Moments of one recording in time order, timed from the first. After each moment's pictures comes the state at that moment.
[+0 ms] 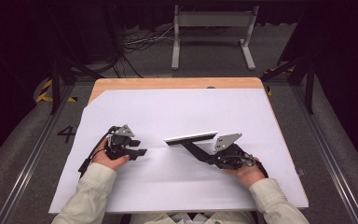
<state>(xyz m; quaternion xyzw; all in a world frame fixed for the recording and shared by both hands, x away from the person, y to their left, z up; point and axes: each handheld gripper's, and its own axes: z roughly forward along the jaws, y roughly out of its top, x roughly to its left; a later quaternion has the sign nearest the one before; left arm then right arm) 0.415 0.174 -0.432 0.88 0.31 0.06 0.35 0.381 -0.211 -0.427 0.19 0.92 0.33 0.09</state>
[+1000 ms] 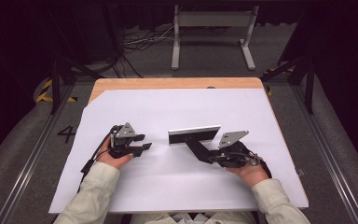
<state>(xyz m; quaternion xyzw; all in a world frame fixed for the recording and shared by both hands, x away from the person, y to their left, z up) 0.414 0.162 -0.431 0.85 0.28 0.13 0.43 0.377 -0.221 -0.412 0.23 0.90 0.35 0.11</state>
